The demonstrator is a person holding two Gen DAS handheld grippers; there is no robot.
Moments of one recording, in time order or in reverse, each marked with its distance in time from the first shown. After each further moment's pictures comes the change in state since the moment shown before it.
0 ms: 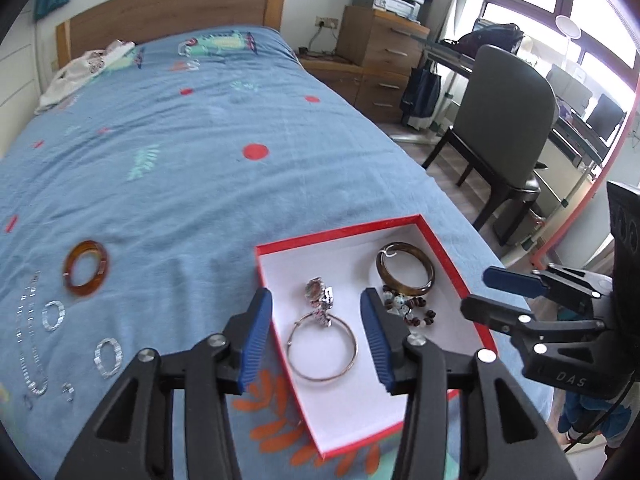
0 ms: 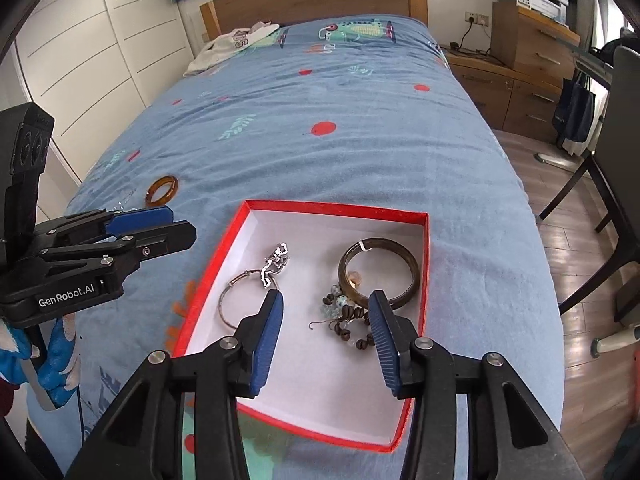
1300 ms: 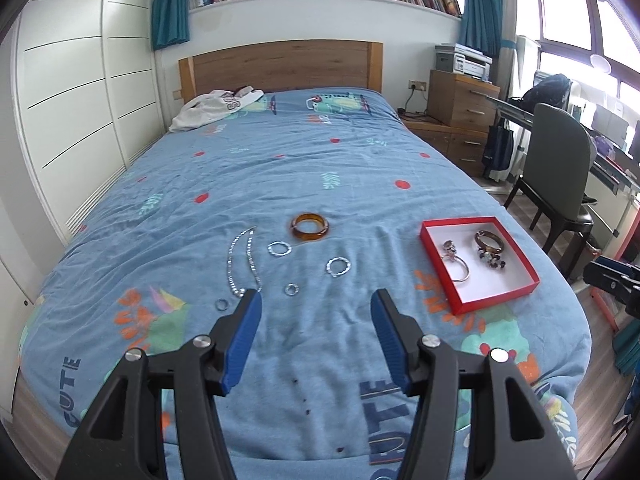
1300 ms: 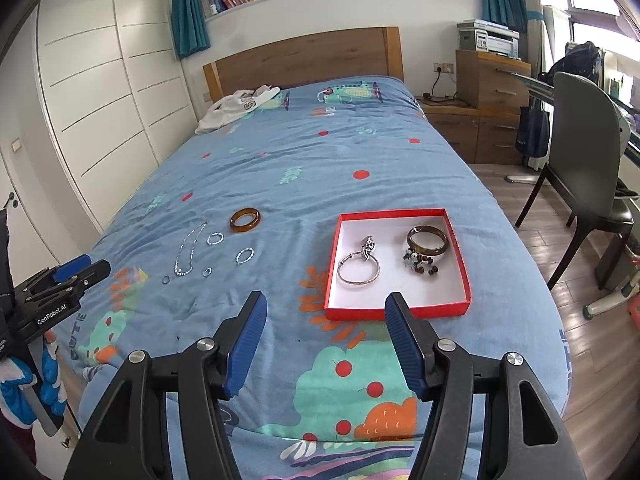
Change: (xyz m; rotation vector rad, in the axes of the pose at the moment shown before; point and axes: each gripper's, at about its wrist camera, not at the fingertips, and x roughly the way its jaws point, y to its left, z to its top) left arm -0.263 0.115 -0.155 -0.098 -0.213 0.321; right arm -0.156 0.150 -0.097 0.082 -0.215 -0.062
